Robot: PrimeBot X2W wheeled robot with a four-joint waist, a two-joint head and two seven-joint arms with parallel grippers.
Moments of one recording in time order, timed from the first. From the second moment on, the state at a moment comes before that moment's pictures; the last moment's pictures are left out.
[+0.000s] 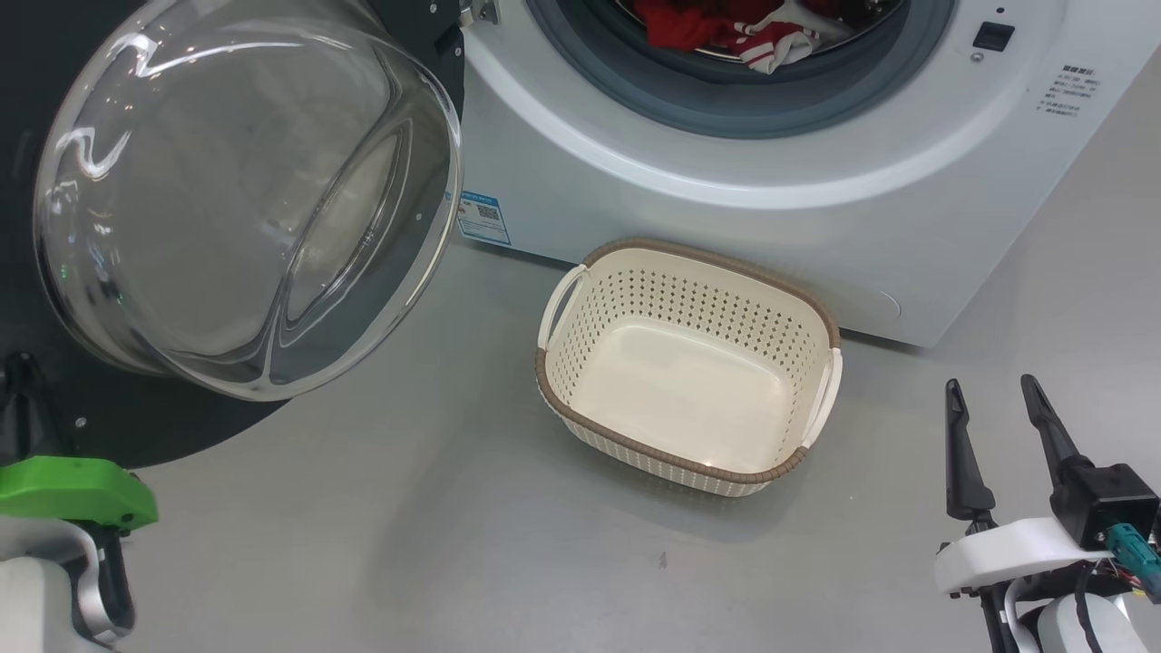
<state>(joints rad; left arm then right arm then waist) -0.27 0.20 0.11 0.42 -0.41 0.11 -0.23 0.02 -0.12 0.04 0.13 0.19 -0.03 -0.26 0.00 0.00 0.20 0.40</state>
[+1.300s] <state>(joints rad) -0.02 0.07 -0.14 0.15 -0.33 0.01 -0.25 0.01 -0.10 0.08 0.11 0.17 0.00 -0.26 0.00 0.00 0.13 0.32</state>
